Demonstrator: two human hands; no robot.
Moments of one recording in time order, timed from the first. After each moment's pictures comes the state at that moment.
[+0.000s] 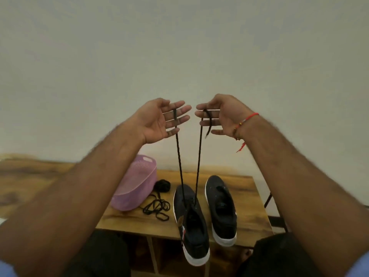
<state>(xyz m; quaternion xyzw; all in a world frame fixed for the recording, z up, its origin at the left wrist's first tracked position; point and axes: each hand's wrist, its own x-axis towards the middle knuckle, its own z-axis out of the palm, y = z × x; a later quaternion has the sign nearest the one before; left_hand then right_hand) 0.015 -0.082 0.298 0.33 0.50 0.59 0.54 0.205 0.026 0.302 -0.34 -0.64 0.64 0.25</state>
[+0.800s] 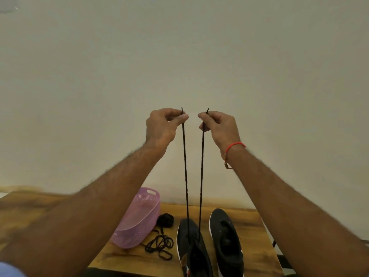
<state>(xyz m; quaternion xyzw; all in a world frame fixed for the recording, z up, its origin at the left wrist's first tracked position) 0.034 -0.063 0.345 0.47 0.61 0.64 0.05 0.174 0.018 0.330 -0.24 -0.66 0.43 0.57</state>
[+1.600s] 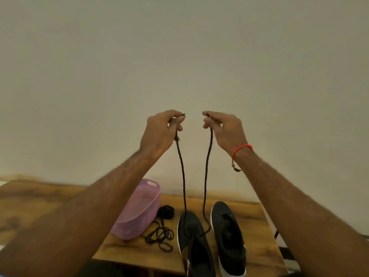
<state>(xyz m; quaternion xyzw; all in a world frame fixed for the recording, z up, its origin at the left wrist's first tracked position) 0.005 -0.059 0.304 0.56 0.62 0.55 -0.04 0.169 0.046 0.298 -0.25 -0.78 0.24 0.52</state>
